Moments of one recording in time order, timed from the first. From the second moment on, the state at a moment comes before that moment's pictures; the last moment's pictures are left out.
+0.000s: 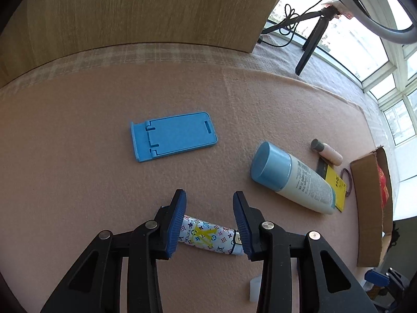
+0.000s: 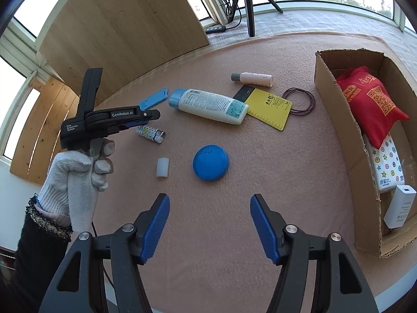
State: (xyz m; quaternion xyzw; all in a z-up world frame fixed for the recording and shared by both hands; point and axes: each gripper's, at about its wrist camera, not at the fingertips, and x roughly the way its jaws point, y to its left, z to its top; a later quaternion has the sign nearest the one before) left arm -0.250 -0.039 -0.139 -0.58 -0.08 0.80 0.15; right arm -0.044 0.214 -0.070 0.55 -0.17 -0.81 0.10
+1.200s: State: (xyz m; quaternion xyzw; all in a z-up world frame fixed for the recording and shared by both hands) left arm -0.185 -0.041 -0.139 -0.57 0.01 0.81 0.14; right arm -0.106 0.121 -0.107 0.58 -0.08 -0.80 0.16
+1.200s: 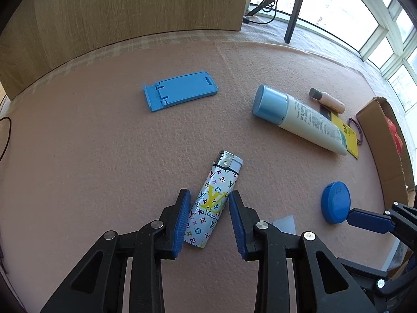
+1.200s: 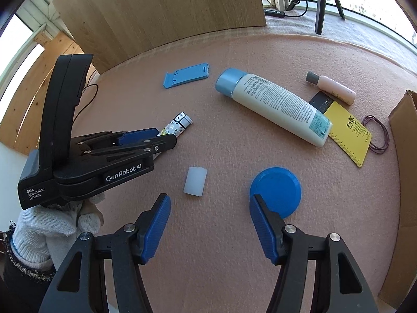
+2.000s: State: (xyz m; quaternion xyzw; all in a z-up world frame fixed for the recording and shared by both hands) left arm -0.142 -0.097 -0.140 -0.55 -0.04 0.83 0.08; right arm -0.128 0.068 -0.133 0.59 0.06 -0.79 0.17
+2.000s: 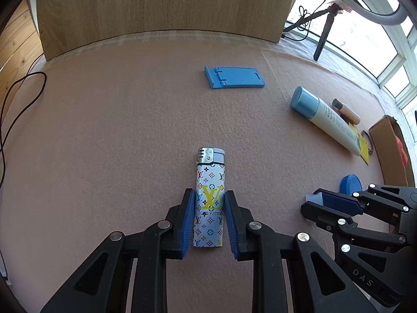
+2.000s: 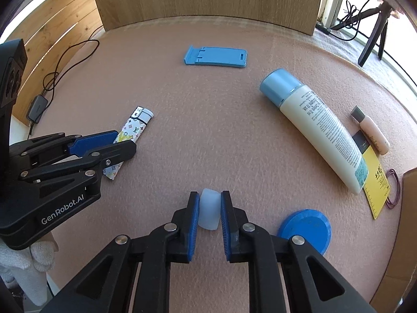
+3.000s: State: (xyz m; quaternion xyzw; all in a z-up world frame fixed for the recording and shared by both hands) left arm -0.080 0.034 -0.084 -0.52 -0.14 0.82 0.18; right arm -0.056 0.326 -0.043 0.51 -0.08 -0.85 0.06
